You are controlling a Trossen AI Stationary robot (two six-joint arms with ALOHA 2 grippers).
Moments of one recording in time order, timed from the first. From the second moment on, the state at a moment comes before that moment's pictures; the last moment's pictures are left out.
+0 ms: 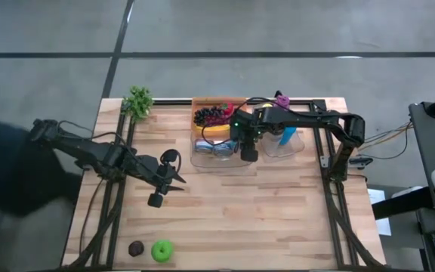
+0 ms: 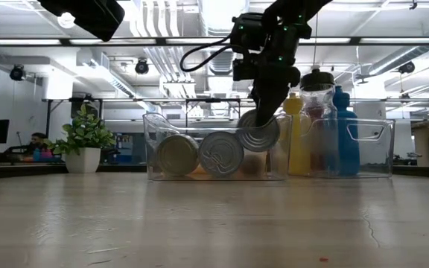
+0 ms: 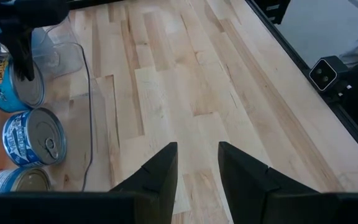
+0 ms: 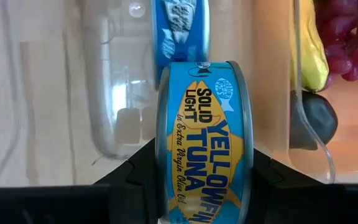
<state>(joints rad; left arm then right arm) -0.31 1.04 0.81 -0.42 -0.07 0.00 -0.28 1.79 1.39 -0.84 -0.03 -0.22</state>
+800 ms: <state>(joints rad) -0.31 1.04 0.81 -0.42 -0.07 0.00 -0.29 1.79 1.34 -0.79 -0.06 -0.24</state>
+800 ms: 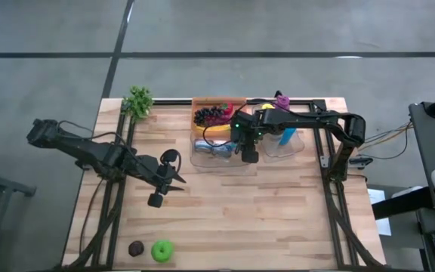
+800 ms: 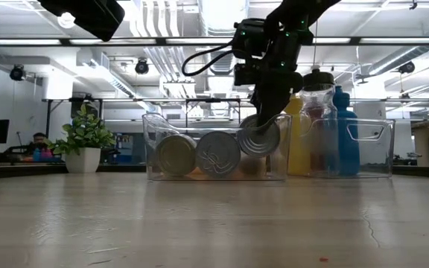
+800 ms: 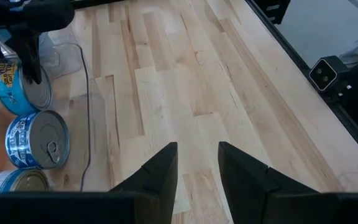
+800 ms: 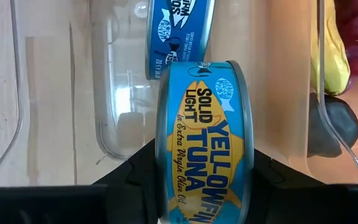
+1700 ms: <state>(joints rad) -0.31 1.04 0.81 -0.42 -0.07 0.00 -0.29 1.79 1.34 -0.78 -0.06 -0.23</state>
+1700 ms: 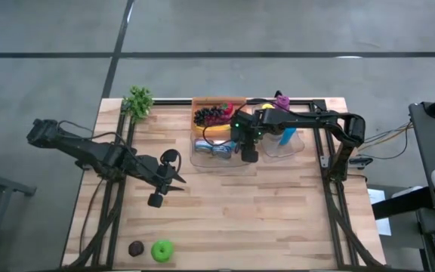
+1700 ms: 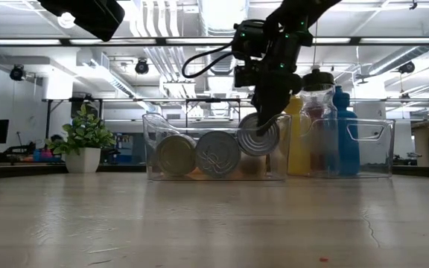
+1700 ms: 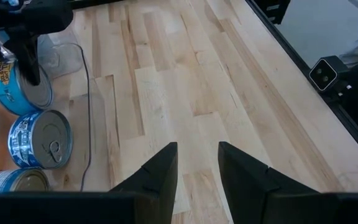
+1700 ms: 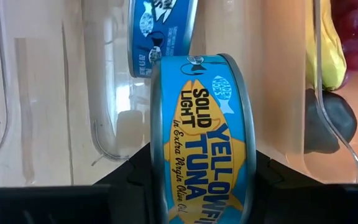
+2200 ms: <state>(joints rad) -0.31 1.04 0.81 -0.42 -0.07 0.00 -0.28 1.79 1.38 -0.83 -0.08 -0.23</state>
